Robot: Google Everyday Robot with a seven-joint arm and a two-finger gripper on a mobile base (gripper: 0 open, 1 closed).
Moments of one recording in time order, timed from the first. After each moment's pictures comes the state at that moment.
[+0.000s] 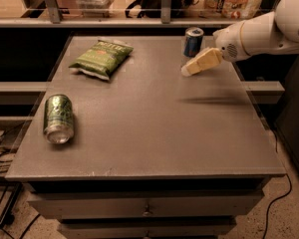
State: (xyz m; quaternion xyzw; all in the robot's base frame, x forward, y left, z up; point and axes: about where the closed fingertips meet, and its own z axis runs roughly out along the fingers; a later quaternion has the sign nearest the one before) arm 0.691 -0.139 0.914 -0.43 0.77 0.15 0.45
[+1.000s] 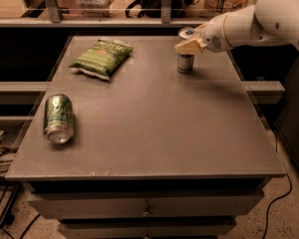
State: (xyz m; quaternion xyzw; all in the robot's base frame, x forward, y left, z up) arm 0.728 -0.104 0.923 -0.45 0.74 0.15 0.48
